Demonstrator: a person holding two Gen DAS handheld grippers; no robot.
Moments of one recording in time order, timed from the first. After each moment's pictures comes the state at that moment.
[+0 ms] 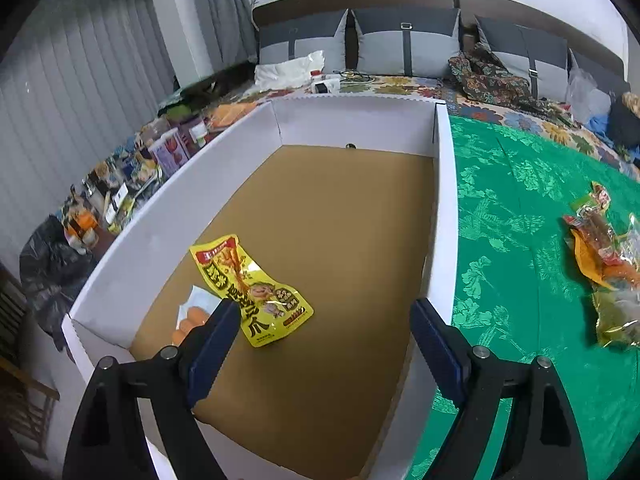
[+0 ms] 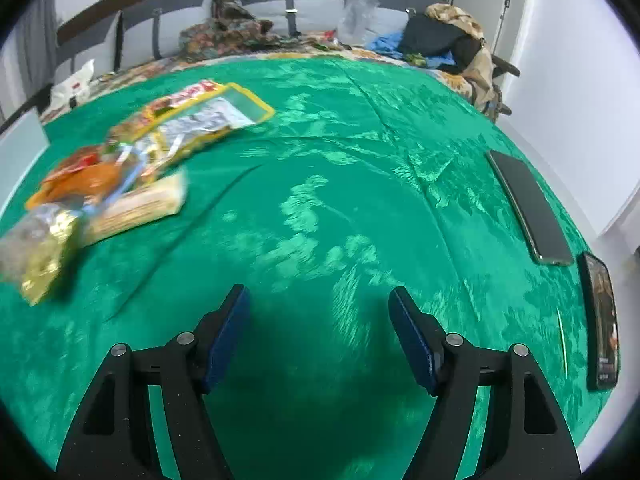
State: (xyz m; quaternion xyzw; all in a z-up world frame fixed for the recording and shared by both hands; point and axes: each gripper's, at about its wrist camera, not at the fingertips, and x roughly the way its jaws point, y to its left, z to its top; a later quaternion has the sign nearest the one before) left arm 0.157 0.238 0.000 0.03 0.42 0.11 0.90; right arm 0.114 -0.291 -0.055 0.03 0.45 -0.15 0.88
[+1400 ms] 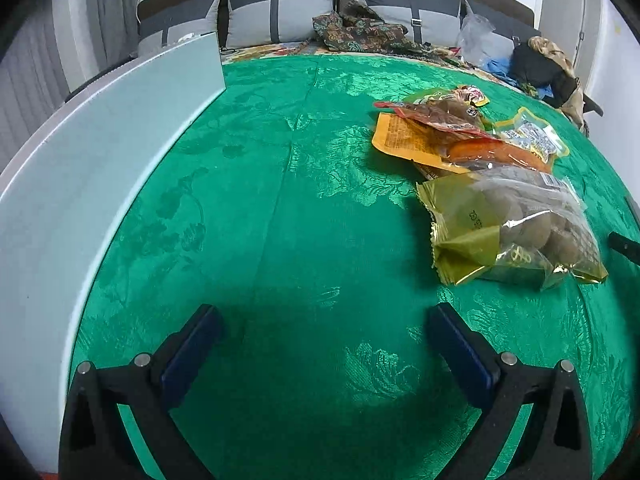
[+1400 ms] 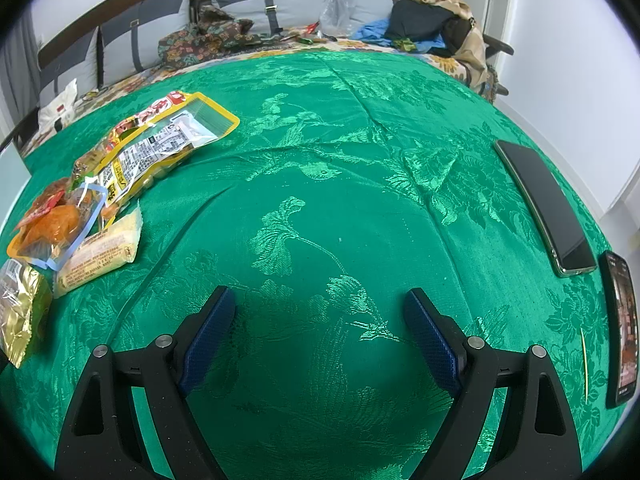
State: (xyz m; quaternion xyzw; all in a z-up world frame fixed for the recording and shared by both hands) left arm 0.154 0.035 -0.104 0.03 0.45 -0.07 0.89; right arm 0.139 -0.323 -0.078 0.07 0.45 -0.15 0.88
